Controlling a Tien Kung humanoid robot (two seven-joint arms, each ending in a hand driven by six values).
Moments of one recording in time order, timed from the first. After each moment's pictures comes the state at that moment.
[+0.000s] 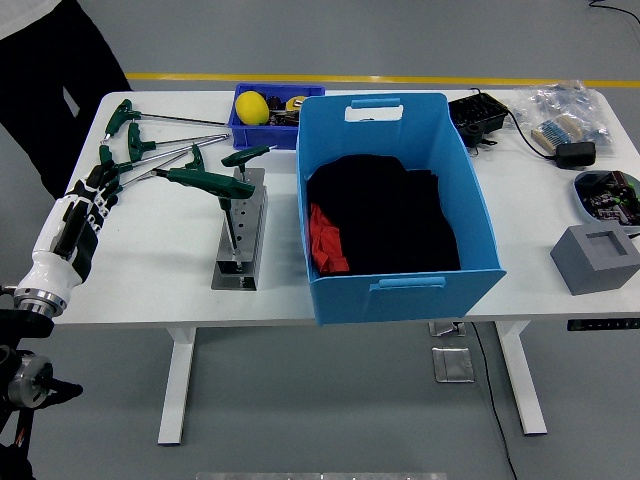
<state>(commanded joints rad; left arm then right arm) -0.02 0.05 -1.64 -1.39 1.24 -0.12 -0.07 0.17 -0.19 0.46 0.18 -0.79 -0.14 -0.13</state>
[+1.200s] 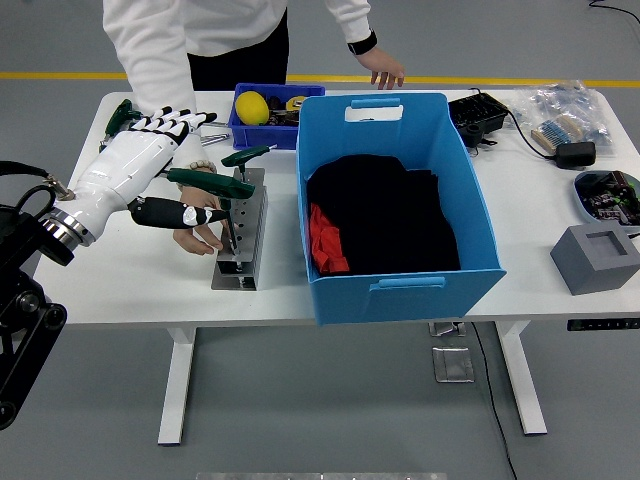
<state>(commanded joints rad) -0.25 0.30 -1.35 -1.58 2.27 -0.15 -0.17 0.17 -0.18 0.47 0.18 -0.81 -0.14 -0.14</state>
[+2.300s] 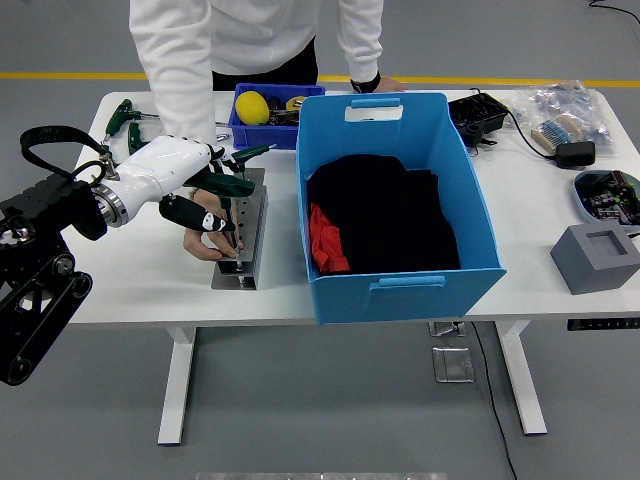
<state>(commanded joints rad) -0.45 0.34 -1.16 -1.41 2.27 -0.27 -0.03 0.18 -0.19 0.46 0.19 -0.79 -0.14 -0.14</state>
